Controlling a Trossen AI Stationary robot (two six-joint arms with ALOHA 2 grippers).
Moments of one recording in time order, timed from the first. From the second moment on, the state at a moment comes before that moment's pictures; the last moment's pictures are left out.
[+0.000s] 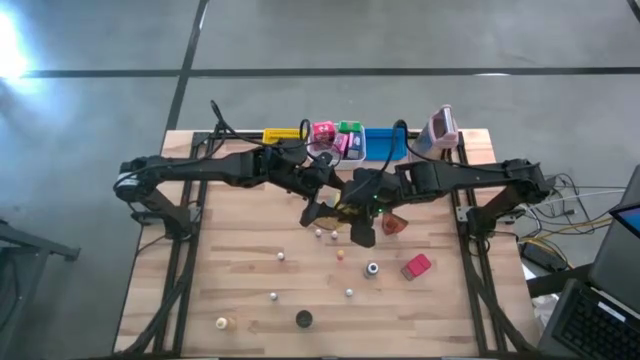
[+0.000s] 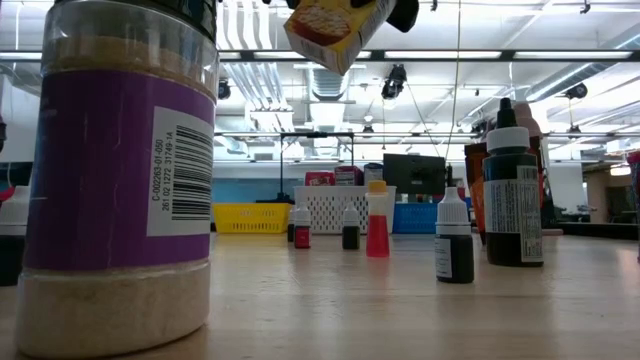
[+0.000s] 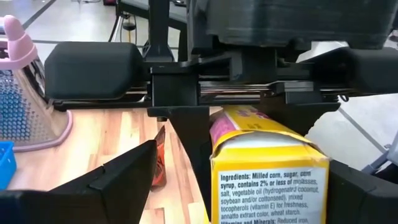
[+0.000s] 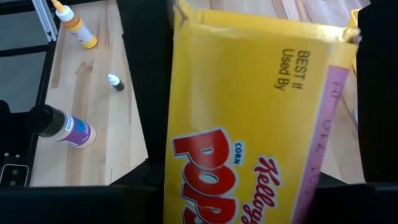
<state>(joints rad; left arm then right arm) 0.12 1.53 1.37 -0.15 0.37 -0.02 0.09 1.57 1.56 -0.81 0.03 0.22</state>
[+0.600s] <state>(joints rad) 0.11 1.53 1.37 -0.15 0.37 -0.03 0.09 1.57 1.56 -0.81 0.03 0.23</state>
